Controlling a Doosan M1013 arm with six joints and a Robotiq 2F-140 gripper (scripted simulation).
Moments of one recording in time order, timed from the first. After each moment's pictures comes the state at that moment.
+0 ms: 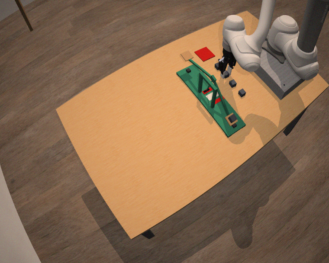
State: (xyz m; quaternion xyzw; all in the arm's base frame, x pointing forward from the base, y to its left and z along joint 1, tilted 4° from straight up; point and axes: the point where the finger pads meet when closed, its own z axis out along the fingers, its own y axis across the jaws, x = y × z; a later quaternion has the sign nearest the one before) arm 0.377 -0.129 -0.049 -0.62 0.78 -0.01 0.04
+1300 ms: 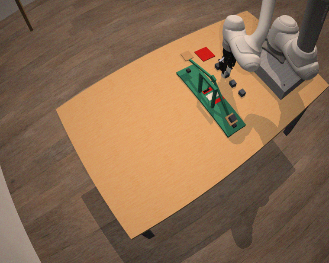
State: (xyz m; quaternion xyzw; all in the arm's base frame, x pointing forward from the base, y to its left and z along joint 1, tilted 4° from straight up) arm 0.377 -0.129 -0.050 -0.62 0.78 -0.01 0.04
